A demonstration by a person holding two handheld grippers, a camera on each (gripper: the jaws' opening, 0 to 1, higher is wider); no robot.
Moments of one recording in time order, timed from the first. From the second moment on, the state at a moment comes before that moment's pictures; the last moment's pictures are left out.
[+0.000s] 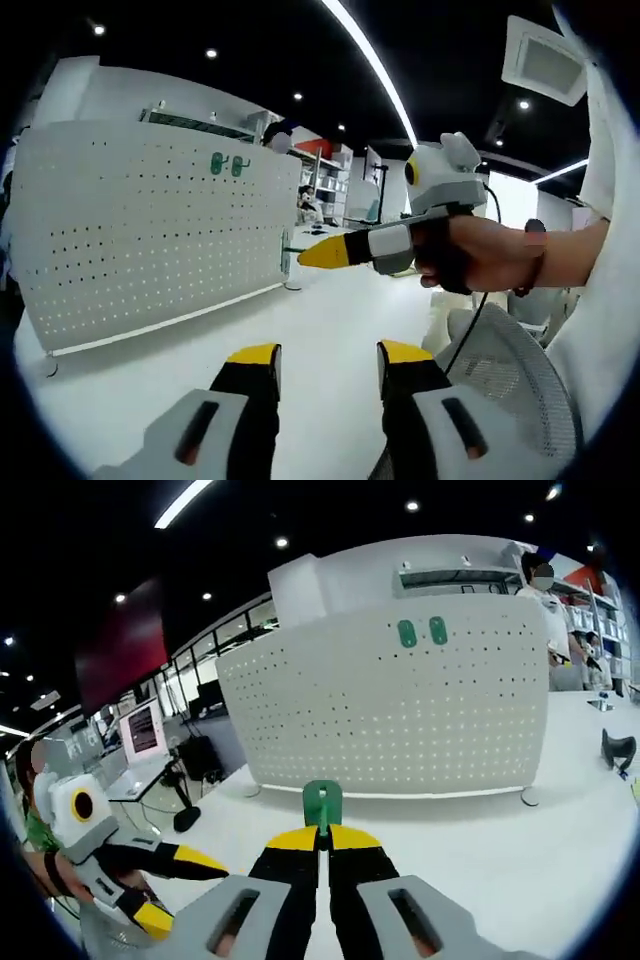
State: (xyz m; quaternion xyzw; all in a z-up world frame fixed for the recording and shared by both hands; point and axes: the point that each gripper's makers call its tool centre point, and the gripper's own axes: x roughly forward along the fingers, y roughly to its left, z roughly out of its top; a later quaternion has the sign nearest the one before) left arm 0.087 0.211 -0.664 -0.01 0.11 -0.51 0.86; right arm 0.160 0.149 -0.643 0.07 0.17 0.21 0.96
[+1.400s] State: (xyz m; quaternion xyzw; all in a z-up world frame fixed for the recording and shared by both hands) left arm 0.081 0.237 -0.660 -0.05 0.10 -0.51 0.85; right arm 0.262 0.140 -0.566 0.03 0.10 0.15 0.98
